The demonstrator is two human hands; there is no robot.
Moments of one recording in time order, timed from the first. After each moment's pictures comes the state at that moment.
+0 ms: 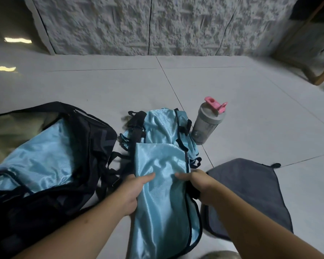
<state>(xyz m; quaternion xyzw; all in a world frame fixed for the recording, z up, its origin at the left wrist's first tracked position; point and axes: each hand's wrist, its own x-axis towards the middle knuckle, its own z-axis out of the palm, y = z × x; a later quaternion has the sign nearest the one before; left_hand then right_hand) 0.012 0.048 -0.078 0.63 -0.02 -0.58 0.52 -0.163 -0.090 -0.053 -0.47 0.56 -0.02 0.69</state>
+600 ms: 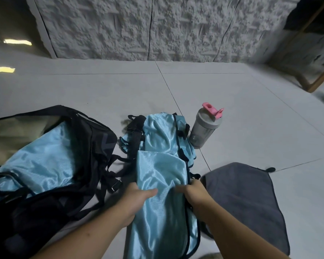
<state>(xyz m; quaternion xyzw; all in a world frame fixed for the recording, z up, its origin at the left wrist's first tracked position) -0.003 0.065 -0.082 0.72 -0.11 -0.52 0.44 -0.168 -0.055 -0.052 -0.51 0.57 -0.08 0.64</state>
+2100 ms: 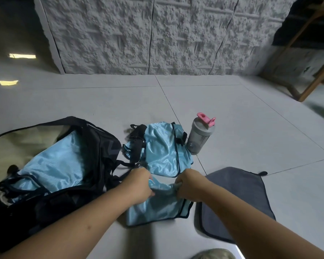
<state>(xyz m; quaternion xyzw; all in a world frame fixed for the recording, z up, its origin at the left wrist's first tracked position) 0.009 0.060 0.025 0.81 -0.51 -0.26 0.12 -0.150 -0.055 0.045 -0.85 0.43 0.19 0.23</state>
